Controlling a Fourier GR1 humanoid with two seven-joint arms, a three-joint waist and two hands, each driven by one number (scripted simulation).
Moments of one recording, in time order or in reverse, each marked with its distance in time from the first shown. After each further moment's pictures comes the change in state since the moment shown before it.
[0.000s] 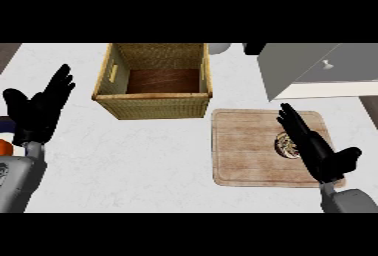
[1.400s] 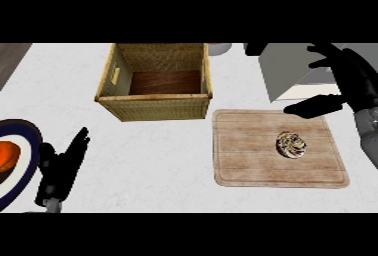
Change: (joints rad) left arm 0.336 -0.123 -0.054 -0.005 0.020 0.006 0.016; right arm -0.485 -0.326 0.123 -0.146 0.567 -0.158 0.653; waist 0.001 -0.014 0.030
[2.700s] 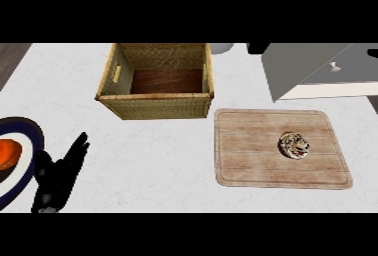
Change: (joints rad) left arm 0.065 -0.011 0.003 -0.088 -0.013 -0.017 0.026; right arm 0.030 -0.439 -0.178 -0.356 -0.547 0.608 0.450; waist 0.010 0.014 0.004
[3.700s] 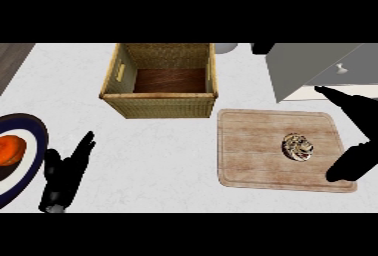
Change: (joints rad) left arm -0.015 -0.036 -0.004 0.008 -0.047 -0.011 0.008; right arm 0.189 0.296 0.132 0.060 0.414 -0.130 -0.081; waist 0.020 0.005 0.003
